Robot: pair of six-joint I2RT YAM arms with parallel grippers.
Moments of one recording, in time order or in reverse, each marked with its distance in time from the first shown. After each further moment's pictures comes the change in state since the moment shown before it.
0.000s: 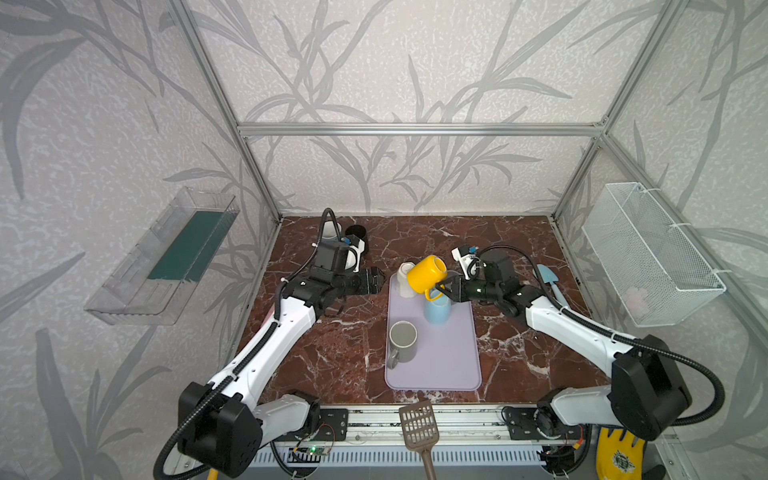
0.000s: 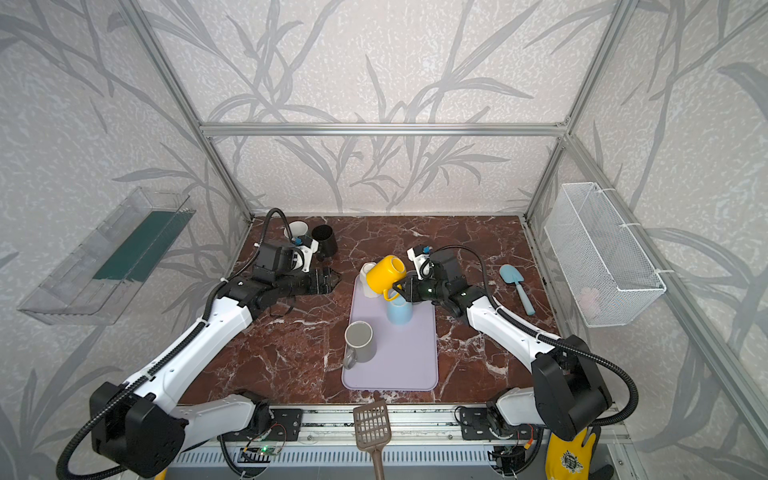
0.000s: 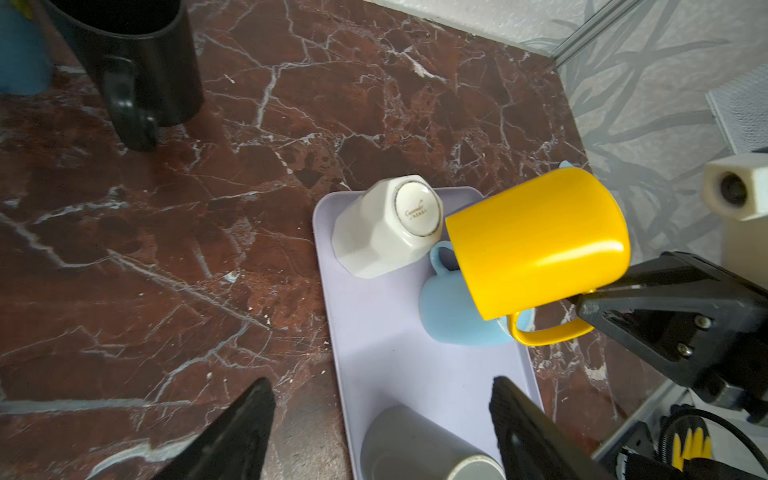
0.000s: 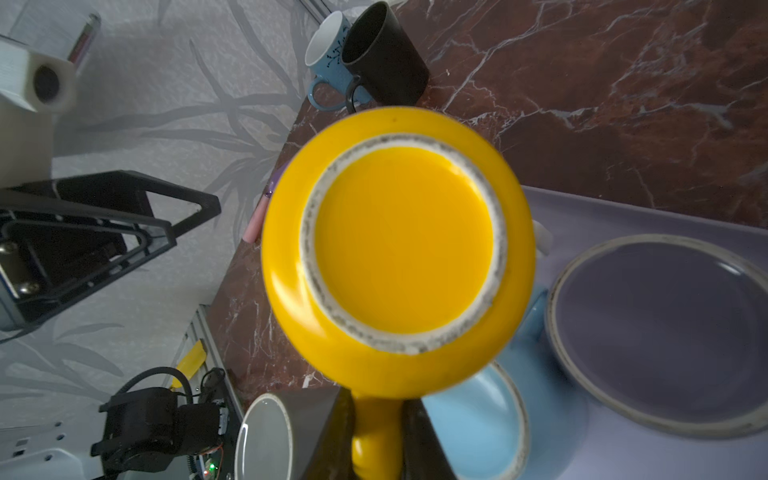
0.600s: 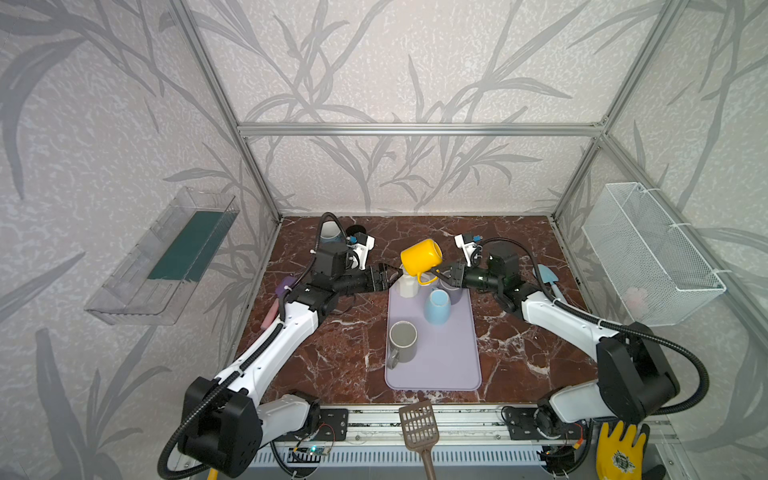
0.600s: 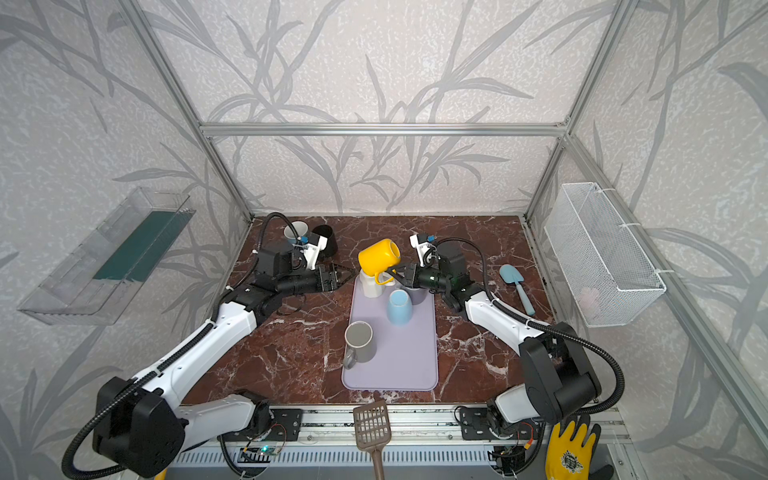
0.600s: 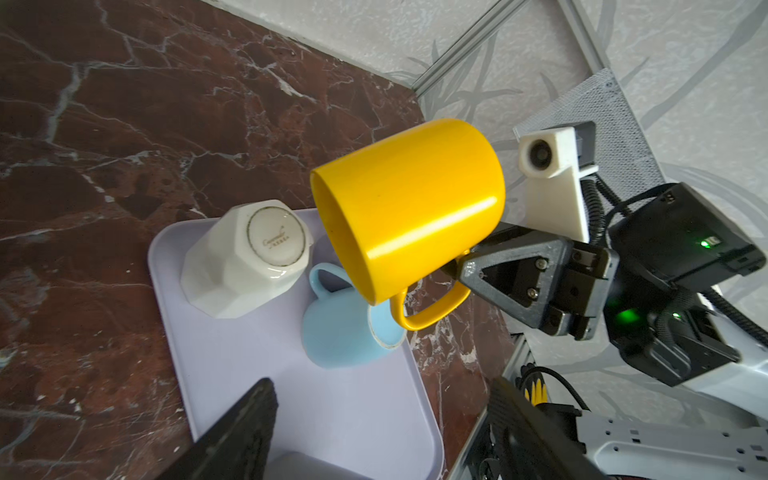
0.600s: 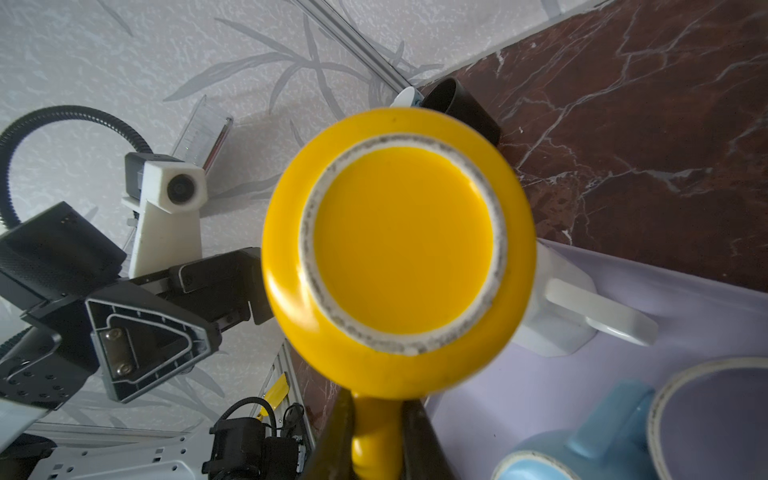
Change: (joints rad) left arm 0.000 0.000 -0.115 0.354 0.311 -0.177; right arm -0.053 0.091 0.000 0.336 -0.182 0.217
